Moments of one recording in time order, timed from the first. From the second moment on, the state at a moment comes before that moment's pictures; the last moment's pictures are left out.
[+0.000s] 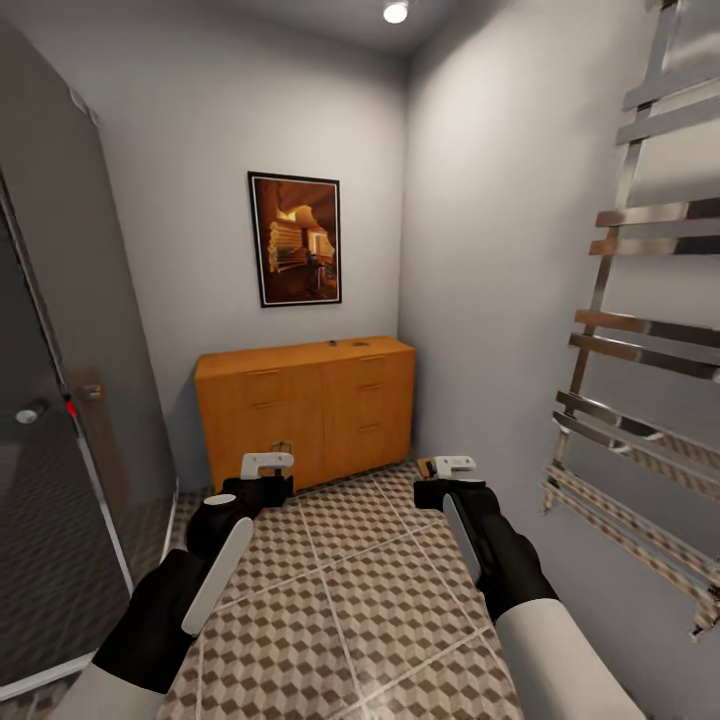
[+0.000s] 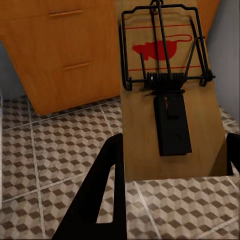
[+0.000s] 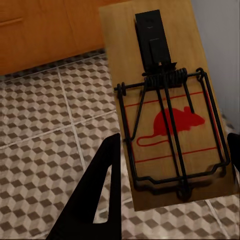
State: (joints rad) left arm -0.51 0.03 -0.30 -1.43 0.38 0.75 0.45; right arm -0.67 0.15 0.04 -1.02 0.00 0.75 -0.08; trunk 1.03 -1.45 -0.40
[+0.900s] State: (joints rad) left arm -0.51 0.04 -0.30 -1.42 0.38 0.75 0.45; right arm -0.67 0.15 0.04 -1.02 -0.01 0.75 -0.08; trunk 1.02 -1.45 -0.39
